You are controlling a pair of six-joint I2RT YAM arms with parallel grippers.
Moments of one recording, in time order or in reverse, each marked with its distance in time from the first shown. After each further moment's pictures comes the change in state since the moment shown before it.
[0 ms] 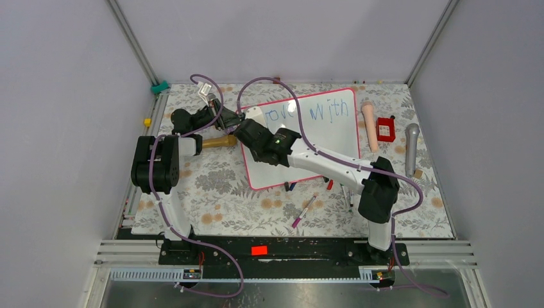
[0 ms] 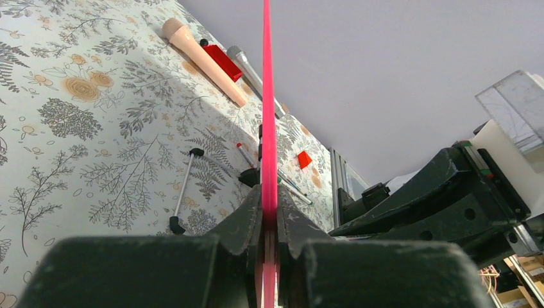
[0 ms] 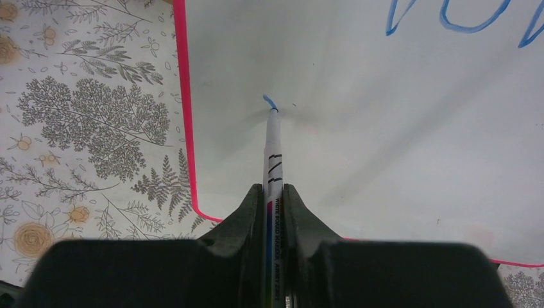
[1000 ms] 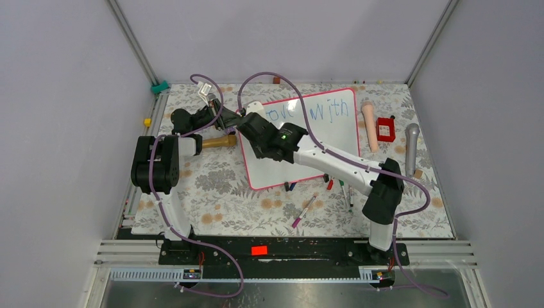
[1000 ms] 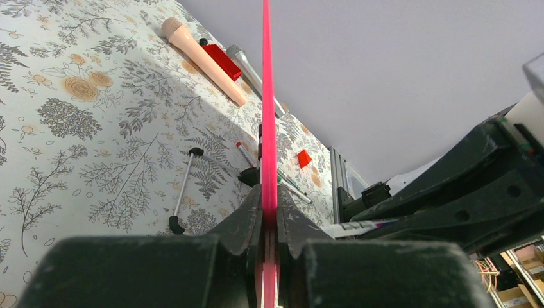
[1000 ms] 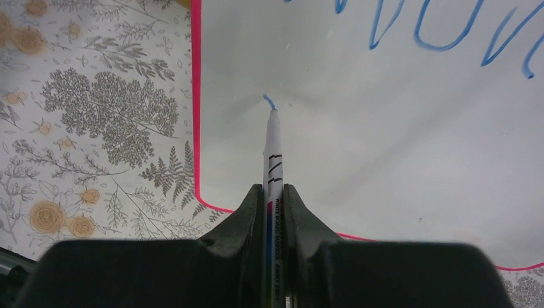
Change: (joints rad) left arm 0.000 0.000 0.001 -0.003 0.003 0.004; right arm -0.008 -0.036 0.027 -0.051 -0.050 -0.047
